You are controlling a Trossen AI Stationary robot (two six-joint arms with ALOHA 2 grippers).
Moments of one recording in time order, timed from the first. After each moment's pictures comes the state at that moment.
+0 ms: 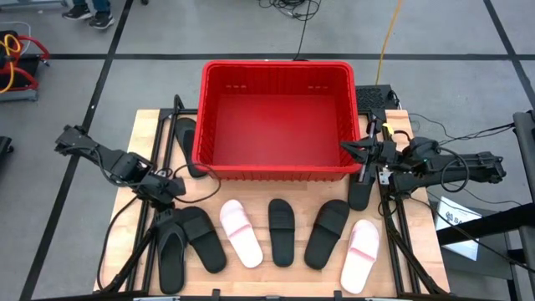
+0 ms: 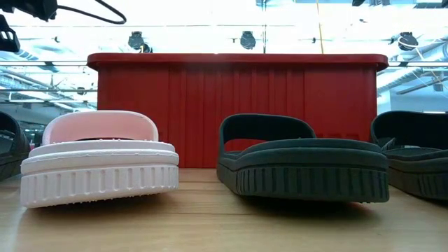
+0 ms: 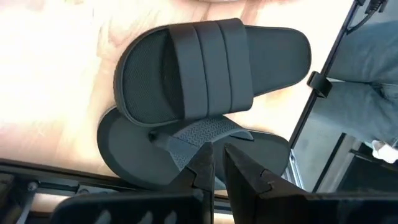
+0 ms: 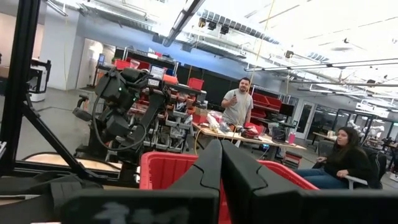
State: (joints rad) left arm -0.46 0.84 0.86 -1.17 0.24 -0.98; right arm 0.04 0.53 0.52 0.26 0.23 -0.30
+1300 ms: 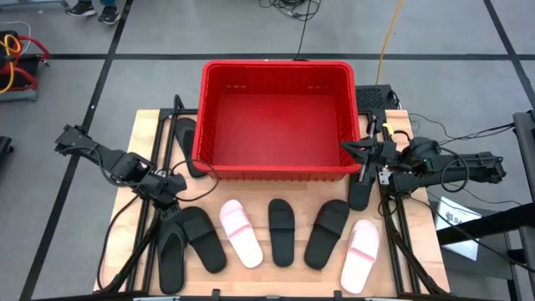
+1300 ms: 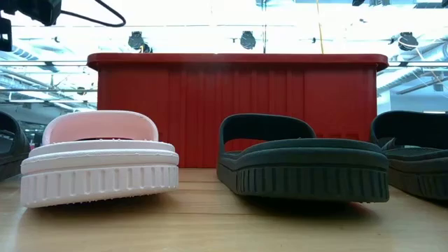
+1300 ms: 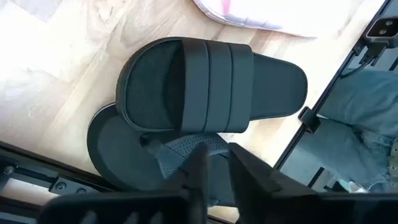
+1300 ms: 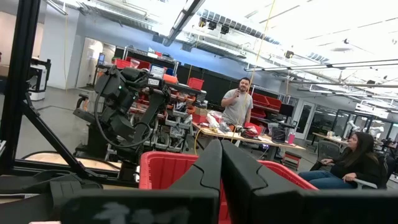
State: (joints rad) left arm -0.46 0.84 0.86 -1.15 0.18 -1.18; right arm 0.04 0.53 0.52 0.26 0.23 -0.30
